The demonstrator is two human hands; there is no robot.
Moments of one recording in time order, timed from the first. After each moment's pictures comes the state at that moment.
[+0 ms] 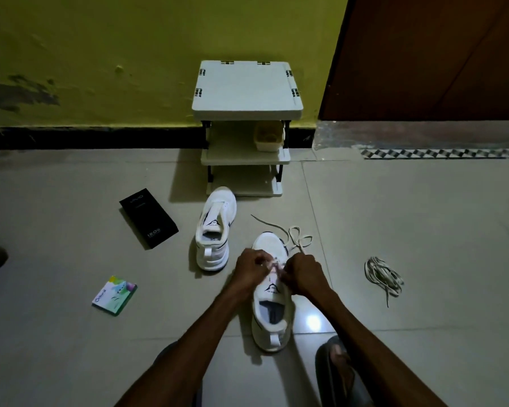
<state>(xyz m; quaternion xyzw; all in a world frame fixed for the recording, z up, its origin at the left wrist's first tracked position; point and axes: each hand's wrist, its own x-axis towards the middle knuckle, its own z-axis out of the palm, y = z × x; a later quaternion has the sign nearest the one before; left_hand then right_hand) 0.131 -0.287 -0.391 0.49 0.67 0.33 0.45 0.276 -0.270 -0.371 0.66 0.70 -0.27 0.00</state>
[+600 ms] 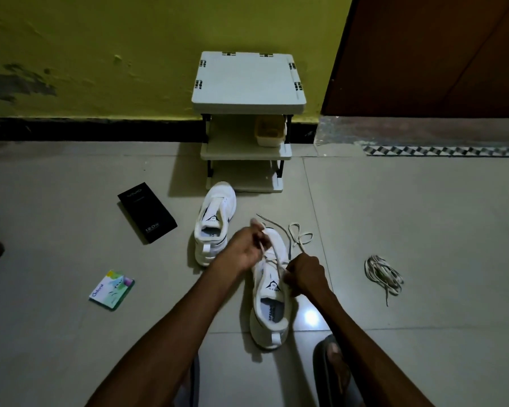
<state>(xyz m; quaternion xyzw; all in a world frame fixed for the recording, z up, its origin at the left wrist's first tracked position) 0.131 -0.242 -0.354 0.03 0.50 0.50 0.71 0.283 -0.267 -0.384 0.69 0.64 -0.34 -0.02</state>
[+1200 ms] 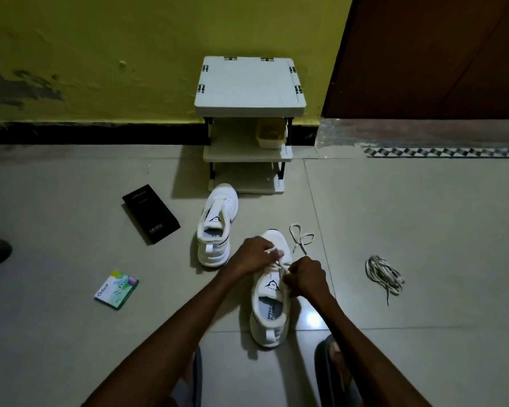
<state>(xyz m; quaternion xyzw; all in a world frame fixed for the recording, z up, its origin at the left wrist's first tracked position) 0.126 -0.262 -0.360 0.64 0.64 0.13 0.41 0.283 -0.276 -0.388 0.70 0.62 -0.35 -0.05</state>
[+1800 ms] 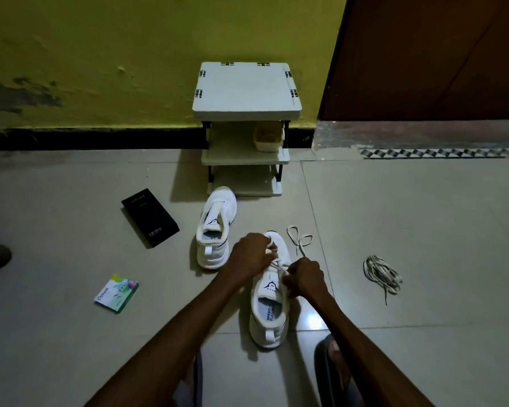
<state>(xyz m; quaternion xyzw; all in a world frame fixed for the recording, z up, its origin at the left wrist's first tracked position) 0.129 -0.265 -0.353 0.72 0.65 0.09 0.23 0.284 -0.277 -0.386 0.70 0.63 -0.33 -0.04</state>
